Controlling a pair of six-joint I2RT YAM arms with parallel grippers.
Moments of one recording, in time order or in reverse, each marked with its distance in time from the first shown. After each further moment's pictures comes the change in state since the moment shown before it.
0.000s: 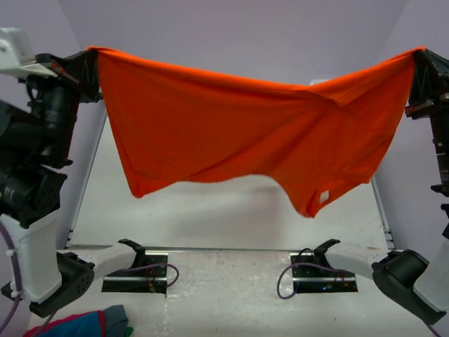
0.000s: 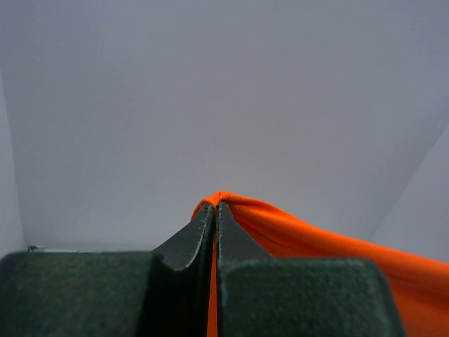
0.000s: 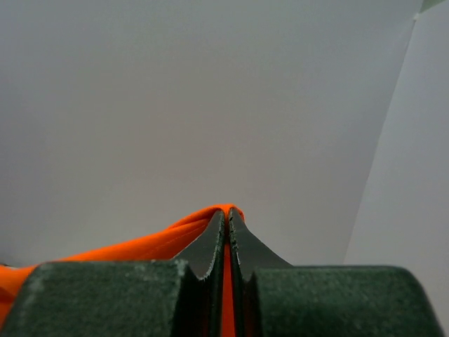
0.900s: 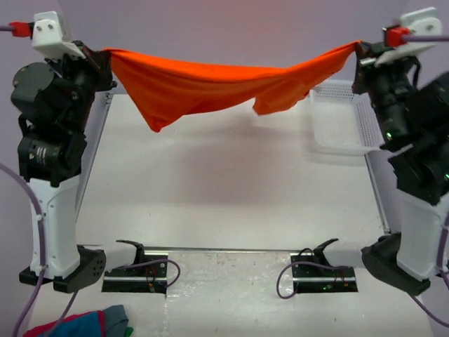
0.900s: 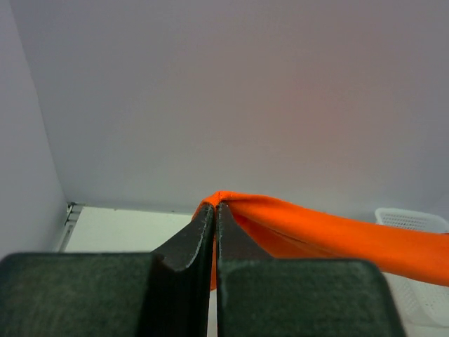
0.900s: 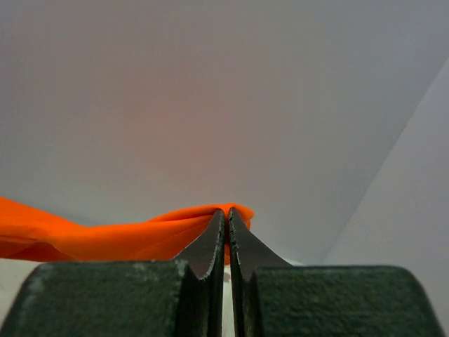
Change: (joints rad) left arm 0.226 0.152 -0.073 -0.027 0.159 -0.019; right arm -0.043 0.187 -0.069 -0.016 0.020 -0.044
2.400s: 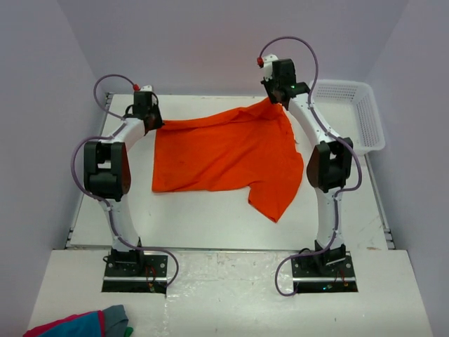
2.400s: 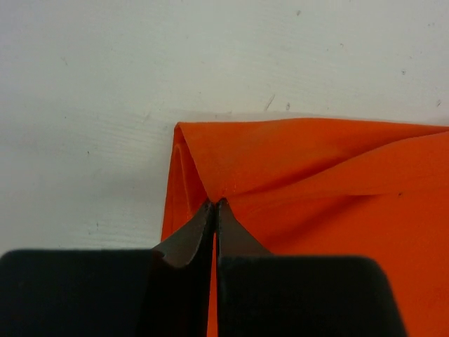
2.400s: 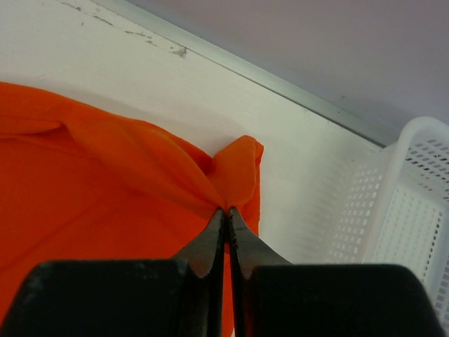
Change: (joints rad) left arm 0.148 0.739 -0.554 0.447 0.086 -0.081; right arm -0.191 0.888 -0.117 0.142 -0.180 0.053
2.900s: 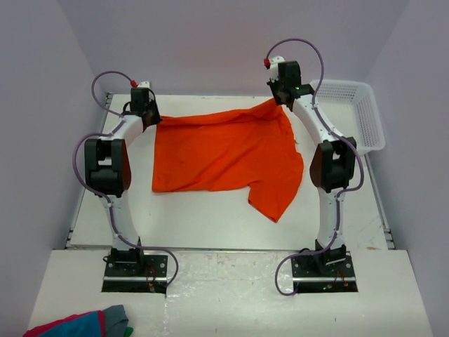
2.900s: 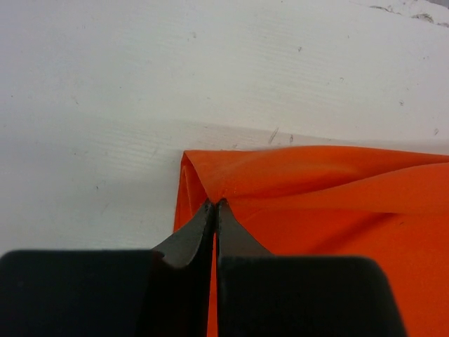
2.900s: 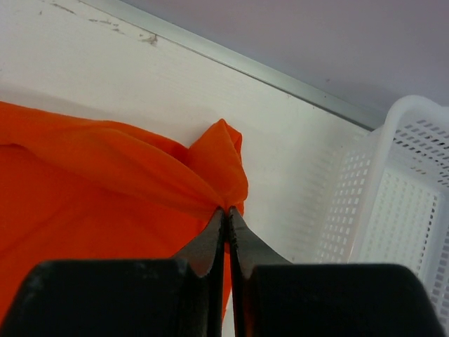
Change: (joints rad) left arm 0.028 0.061 0.079 0.034 0.028 0.026; right arm -0.037 0.021 -0.017 0.039 0.010 0.007
